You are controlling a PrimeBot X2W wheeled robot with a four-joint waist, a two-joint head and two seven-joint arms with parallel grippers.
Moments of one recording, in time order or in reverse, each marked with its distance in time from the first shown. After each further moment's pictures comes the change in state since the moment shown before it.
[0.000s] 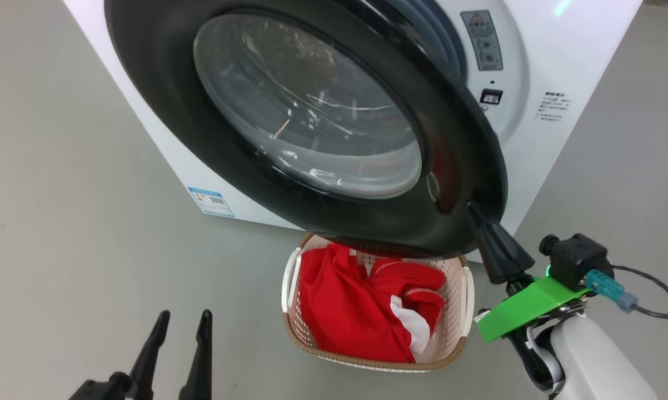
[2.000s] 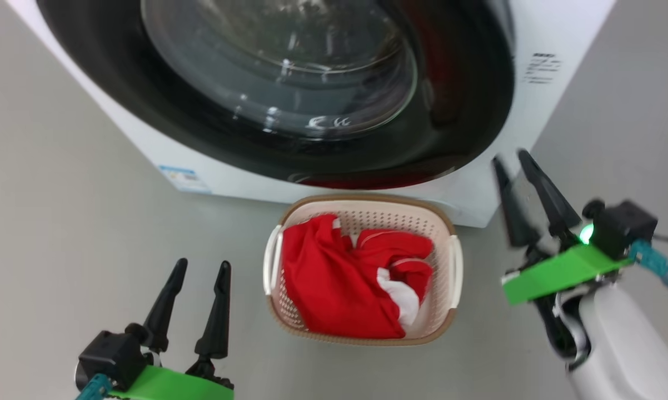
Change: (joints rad) left arm -0.152 -0.006 -0.053 0.023 0.013 0.000 0.000; right arm -0.063 -0.028 -0.077 -0.047 0.020 0.003 -0.007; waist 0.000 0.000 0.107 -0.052
